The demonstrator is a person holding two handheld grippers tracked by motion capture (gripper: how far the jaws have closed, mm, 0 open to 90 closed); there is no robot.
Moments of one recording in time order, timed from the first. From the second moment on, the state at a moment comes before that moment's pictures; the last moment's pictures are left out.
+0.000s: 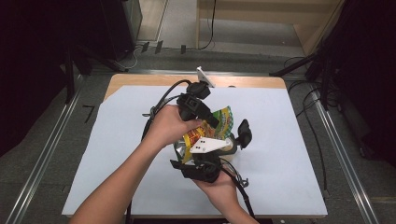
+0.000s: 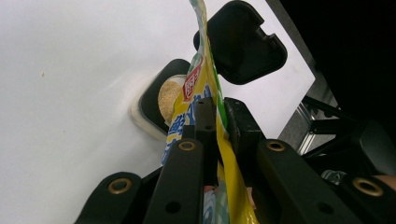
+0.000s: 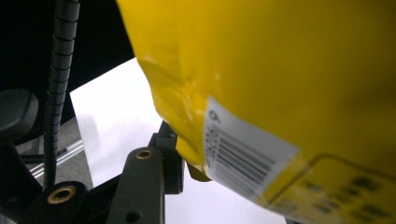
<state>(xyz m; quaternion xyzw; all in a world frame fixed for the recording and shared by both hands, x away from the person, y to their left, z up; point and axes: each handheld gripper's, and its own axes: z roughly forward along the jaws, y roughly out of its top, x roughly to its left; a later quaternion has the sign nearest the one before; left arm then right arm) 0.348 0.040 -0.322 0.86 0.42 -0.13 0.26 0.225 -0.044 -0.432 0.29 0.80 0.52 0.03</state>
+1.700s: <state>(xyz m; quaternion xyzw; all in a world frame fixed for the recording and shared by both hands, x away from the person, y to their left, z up) 0.327 0.073 -0.351 0.85 0.38 -0.14 0.33 0.212 -0.040 -0.467 0.23 0.85 0.46 0.07</state>
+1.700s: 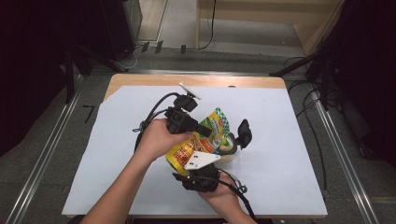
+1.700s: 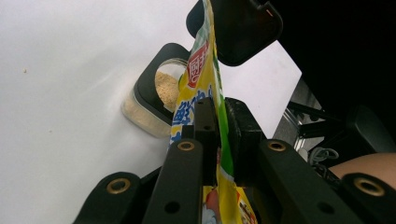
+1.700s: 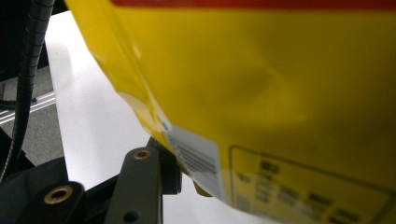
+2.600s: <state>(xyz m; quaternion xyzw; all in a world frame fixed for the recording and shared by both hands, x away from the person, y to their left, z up) 0.334 0.076 -0.376 0.84 0.37 -0.15 0.36 0.213 -0.038 -0.480 0.23 0.86 0.45 0.08</state>
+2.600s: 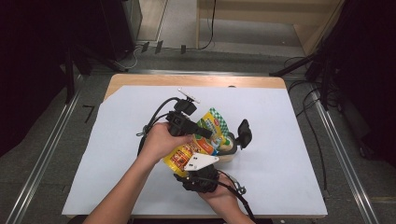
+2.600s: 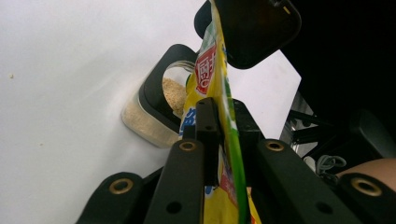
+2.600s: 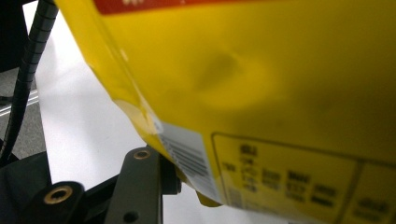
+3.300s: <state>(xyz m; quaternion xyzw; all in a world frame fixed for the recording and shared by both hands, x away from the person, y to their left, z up) 0.334 0.144 -0.359 0.79 0.42 -0.19 0.40 0.221 -0.040 -0.480 0.26 0.85 0.46 0.07</state>
